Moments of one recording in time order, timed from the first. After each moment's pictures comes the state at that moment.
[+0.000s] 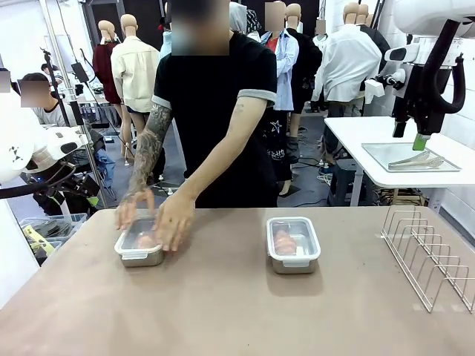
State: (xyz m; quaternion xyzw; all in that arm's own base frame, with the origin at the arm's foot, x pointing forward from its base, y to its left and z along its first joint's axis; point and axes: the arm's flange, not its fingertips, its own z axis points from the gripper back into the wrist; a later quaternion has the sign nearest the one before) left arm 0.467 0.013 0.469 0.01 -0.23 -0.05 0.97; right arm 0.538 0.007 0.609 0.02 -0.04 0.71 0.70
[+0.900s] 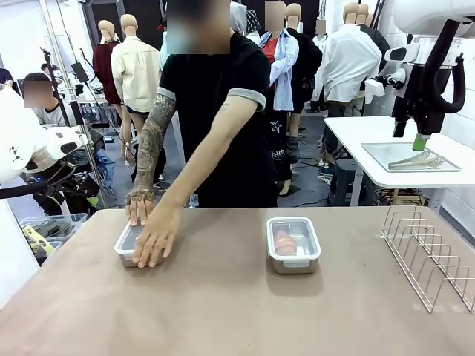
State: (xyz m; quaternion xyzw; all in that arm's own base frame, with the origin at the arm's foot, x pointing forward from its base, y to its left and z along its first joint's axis) left arm 0.467 0.013 0.469 0.01 -0.23 -0.05 0.97; right arm 0.538 0.007 0.609 0.02 -0.04 0.71 0.70
